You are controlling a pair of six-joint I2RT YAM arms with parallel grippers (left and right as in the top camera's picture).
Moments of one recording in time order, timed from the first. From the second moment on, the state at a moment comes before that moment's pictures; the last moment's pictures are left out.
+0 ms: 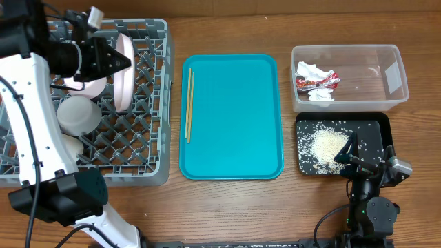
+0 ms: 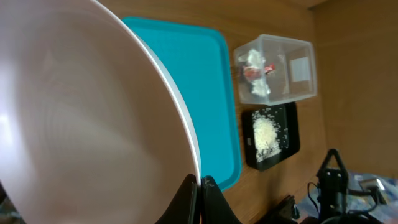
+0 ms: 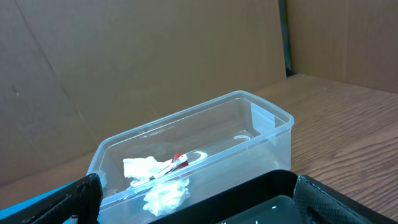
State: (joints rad) left arm 0.30 1.91 2.24 -1.64 0.81 0.19; right arm -0.05 0.01 0.02 -0.01 0.25 0.28
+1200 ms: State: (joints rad) left arm 0.33 1.91 2.24 -1.58 0.83 0.32; right arm -0.05 0.01 0.02 -0.01 0.25 0.28
